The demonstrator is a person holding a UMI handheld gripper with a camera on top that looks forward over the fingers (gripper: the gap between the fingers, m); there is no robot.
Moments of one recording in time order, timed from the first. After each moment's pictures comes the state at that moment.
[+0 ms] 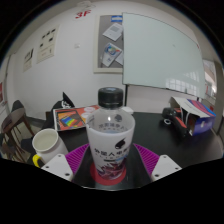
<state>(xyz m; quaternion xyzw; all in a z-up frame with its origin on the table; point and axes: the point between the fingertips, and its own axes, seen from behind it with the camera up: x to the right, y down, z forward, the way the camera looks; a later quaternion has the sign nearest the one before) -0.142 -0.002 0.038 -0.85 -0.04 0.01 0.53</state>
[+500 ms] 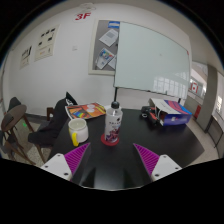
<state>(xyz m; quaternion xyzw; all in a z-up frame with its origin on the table) -0.157 -0.212 0.139 -0.86 -0.01 -0.06 0.50</state>
